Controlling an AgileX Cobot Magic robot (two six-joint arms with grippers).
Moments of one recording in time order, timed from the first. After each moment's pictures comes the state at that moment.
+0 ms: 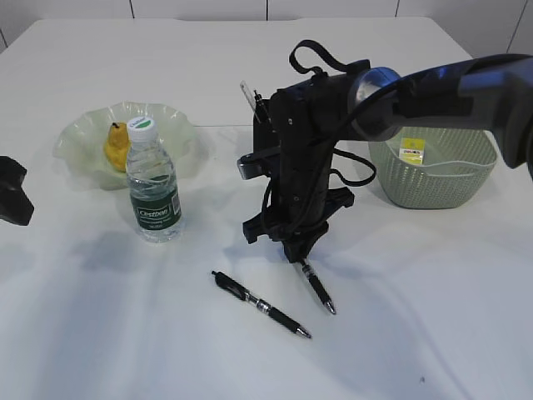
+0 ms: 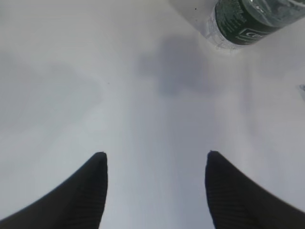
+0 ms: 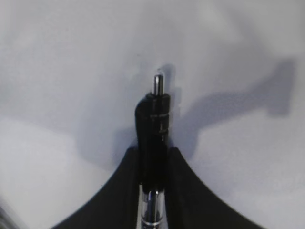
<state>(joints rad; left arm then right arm) -0.12 1.42 -0.94 -0.11 0.77 -0.03 0.50 2.31 -1.77 -0.03 1.06 0.14</state>
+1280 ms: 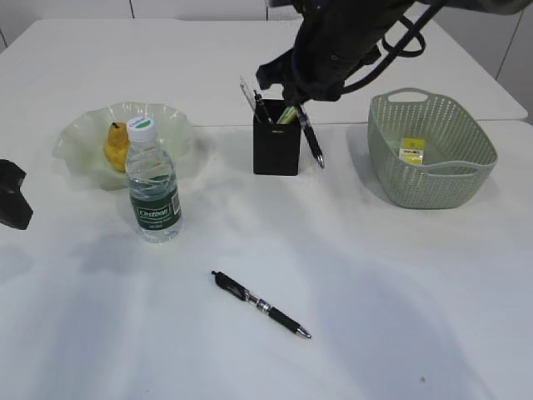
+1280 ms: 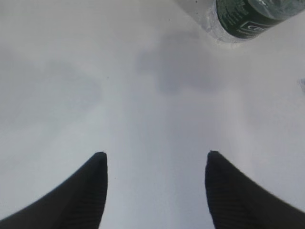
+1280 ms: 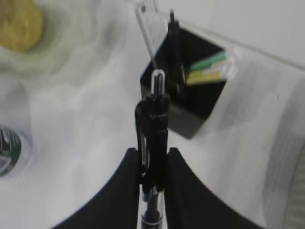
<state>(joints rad) -0.12 1.42 -0.94 -0.11 0.79 -0.03 0.40 2.03 -1.82 -0.02 0.78 0.01</state>
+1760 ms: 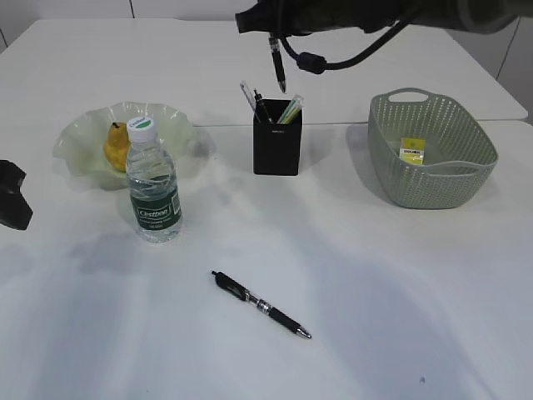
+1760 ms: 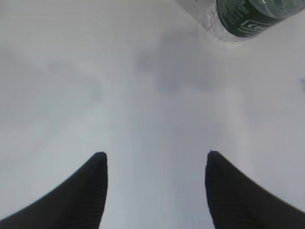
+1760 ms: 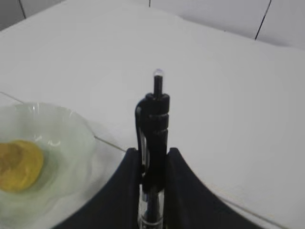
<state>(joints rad) -0.12 1.42 -0.94 -0.11 0.79 -0.03 0.39 2.07 -1.82 -0.11 0.21 0.00</state>
